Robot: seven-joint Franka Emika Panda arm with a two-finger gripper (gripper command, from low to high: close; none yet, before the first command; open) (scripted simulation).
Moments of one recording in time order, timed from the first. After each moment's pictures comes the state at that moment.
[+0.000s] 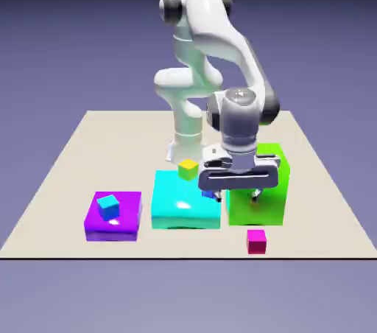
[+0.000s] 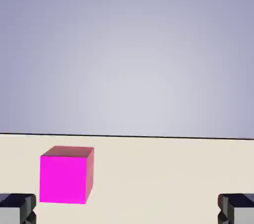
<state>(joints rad) 0.06 0.34 0.18 -1.99 0.00 2.18 1.01</state>
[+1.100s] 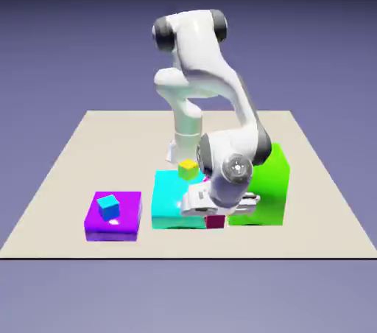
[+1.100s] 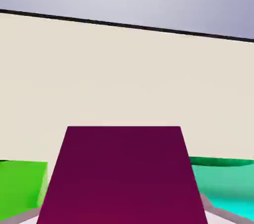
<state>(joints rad) -0.09 0.44 0.23 -1.99 -0.17 1.82 0.92</state>
